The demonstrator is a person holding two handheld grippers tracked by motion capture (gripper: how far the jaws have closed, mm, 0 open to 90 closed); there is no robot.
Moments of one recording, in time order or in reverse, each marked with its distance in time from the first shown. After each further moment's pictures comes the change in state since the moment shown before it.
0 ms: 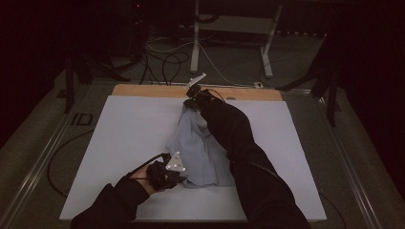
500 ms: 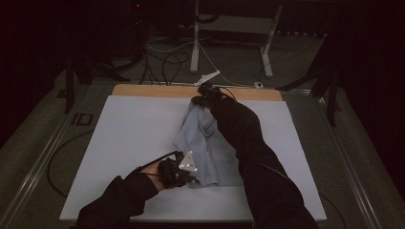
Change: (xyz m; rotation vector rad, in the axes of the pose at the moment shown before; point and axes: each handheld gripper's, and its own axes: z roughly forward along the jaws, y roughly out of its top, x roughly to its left) left arm -0.006 0.031 0.008 0.027 -0.034 0.103; right arm -0.018 -0.015 -0.031 -0.060 0.017 0.042
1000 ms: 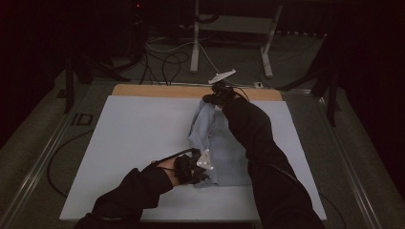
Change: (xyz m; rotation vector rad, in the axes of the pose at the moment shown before) left arm -0.001 0.037 0.021 0.009 -0.033 0.077; right arm -0.026 -0.023 -0.024 -0.028 -0.018 0.065
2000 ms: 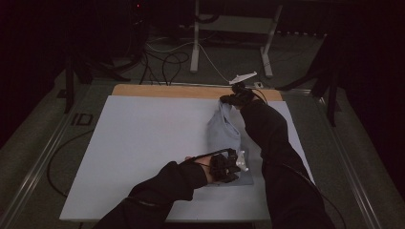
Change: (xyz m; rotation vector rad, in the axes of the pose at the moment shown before) left arm -0.003 0.072 0.063 0.006 -0.069 0.080; right arm -0.046 -0.041 -0.028 -0.021 -0.011 0.073
